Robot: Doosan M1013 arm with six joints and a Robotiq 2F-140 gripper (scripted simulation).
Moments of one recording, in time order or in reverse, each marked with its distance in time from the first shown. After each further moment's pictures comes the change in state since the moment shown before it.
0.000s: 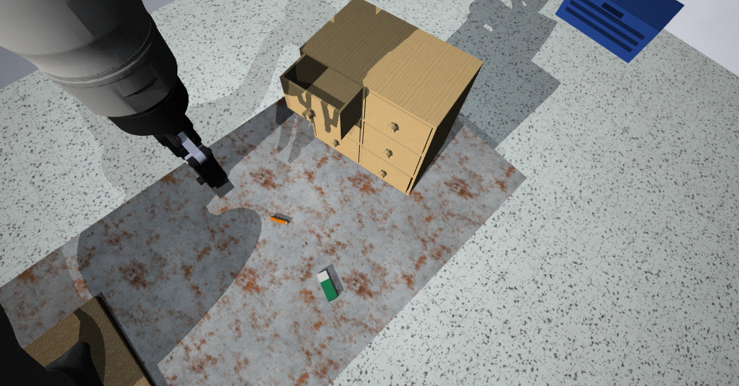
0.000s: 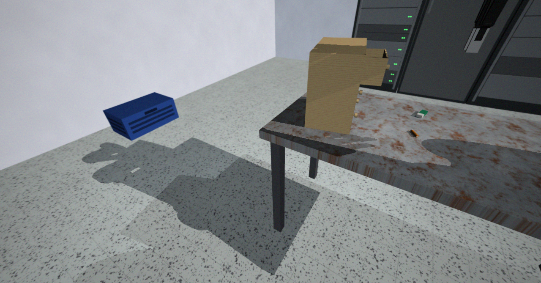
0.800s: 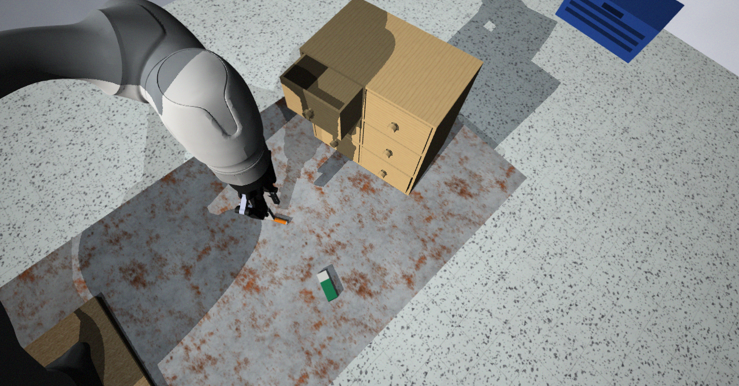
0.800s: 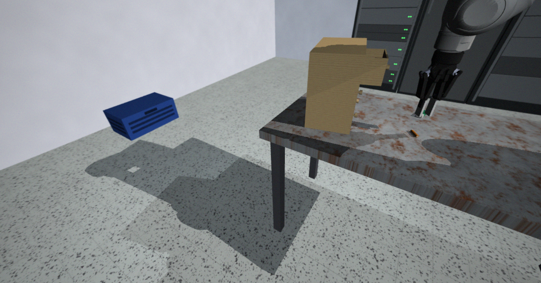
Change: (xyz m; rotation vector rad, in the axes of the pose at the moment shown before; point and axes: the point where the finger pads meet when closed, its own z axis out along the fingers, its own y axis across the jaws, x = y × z) arm 0.049 -0.005 0.235 0.012 -0.008 1.006
